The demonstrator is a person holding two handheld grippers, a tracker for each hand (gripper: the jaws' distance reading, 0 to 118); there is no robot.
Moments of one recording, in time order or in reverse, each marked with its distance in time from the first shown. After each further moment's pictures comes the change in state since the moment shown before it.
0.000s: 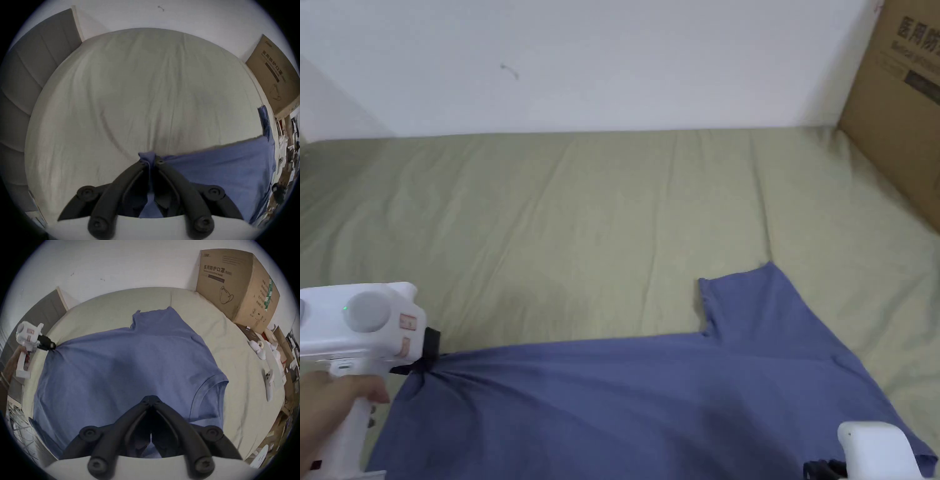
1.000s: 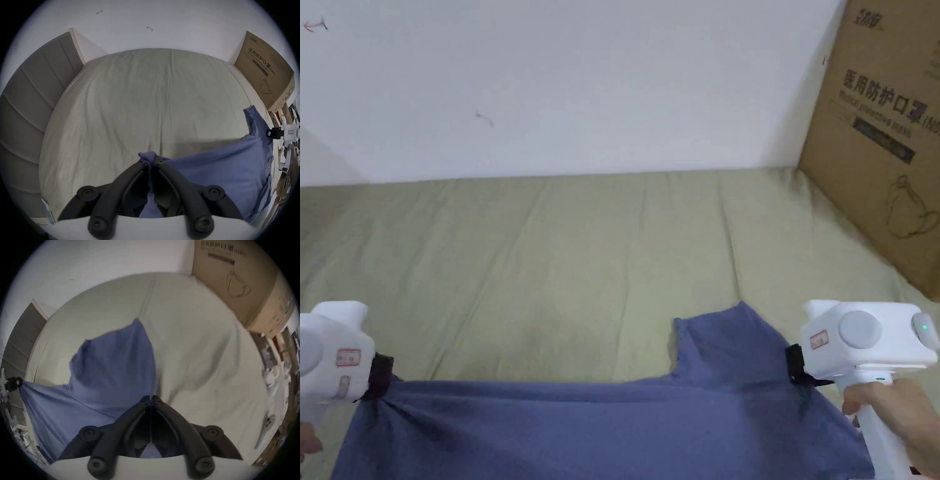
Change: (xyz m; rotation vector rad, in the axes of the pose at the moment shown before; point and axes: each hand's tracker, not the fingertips) left arm 0.002 0.005 0.082 0.129 0.012 -0.077; right arm 0.082 0.171 -0.104 -0.123 -0.028 -0.034
